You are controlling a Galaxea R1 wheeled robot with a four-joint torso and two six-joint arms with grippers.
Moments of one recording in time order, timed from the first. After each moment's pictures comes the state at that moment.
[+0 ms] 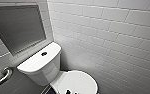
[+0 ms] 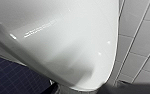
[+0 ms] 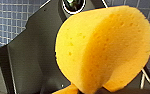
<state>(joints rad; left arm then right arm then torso) 0.79 2.66 -1.63 -0.41 -0.11 -0.52 -1.52 2.67 -2.20 0.25 0.20 -0.04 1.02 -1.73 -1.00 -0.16</state>
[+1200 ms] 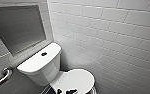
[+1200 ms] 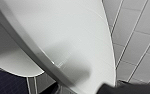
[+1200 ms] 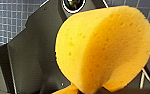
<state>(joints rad) 0.80 2.45 -1.37 -0.41 -0.34 -0.58 -1.52 2.67 -2.20 0.25 0.20 -0.04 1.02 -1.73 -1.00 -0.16</state>
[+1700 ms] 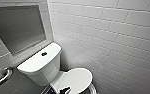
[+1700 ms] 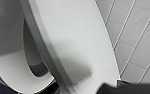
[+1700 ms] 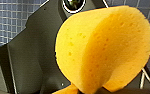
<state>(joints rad) 0.82 2.38 -1.38 -0.42 -0.45 -0.75 -1.52 2.67 -2.20 0.25 0.19 -0.04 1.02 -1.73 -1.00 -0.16</state>
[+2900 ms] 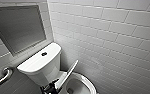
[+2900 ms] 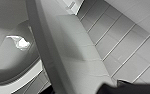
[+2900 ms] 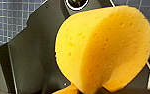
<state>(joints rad) 0.73 2.26 -1.38 -0.40 -0.55 -1.24 -1.52 2.70 -2.23 0.25 0.19 -0.03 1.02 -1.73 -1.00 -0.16</state>
